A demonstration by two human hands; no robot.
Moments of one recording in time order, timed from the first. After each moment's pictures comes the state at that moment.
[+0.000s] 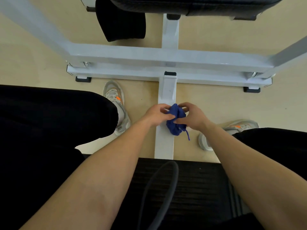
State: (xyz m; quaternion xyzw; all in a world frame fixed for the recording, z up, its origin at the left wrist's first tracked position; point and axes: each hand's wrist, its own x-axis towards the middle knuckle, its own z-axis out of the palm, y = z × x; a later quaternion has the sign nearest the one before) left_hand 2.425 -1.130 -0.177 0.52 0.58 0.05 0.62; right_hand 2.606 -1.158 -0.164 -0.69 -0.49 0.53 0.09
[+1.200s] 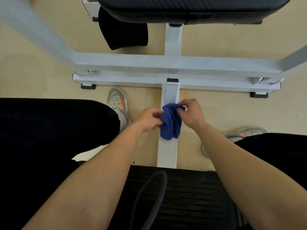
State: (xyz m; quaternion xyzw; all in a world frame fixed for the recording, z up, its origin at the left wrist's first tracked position) left_hand 2.395 -1.120 -0.167 0.49 0.60 0.04 0.63; right_hand 2.590 -1.128 -0.186 -0.72 -0.53 0.41 0.17
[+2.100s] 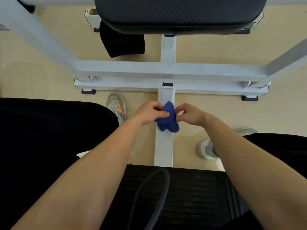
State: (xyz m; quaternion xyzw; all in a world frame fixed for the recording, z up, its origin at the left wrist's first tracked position) left_hand 2.414 -1.104 -0.124 0.57 0.60 0.06 0.55; right_hand 2.613 -1.117 -0.135 -0.59 -0.58 0.56 0.02
